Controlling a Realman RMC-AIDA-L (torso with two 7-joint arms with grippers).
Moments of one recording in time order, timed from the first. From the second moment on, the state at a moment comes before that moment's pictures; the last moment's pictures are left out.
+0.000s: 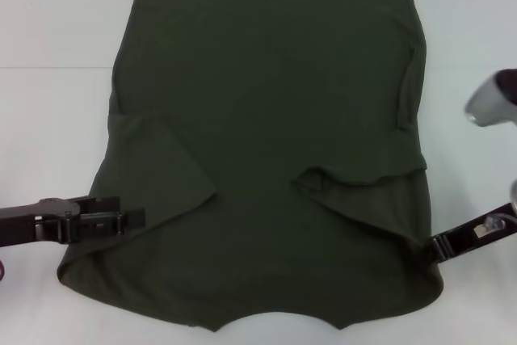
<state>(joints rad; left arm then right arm) -0.43 -1.99 0.58 0.70 2.08 1.65 -1.81 0.50 2.10 -1.23 -1.26 -2.55 -1.55 2.71</state>
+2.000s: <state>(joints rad) -0.49 -1.94 0.57 0.71 2.49 1.52 -2.36 0.43 2.09 -0.95 -1.10 -2.39 -1.49 2.47</state>
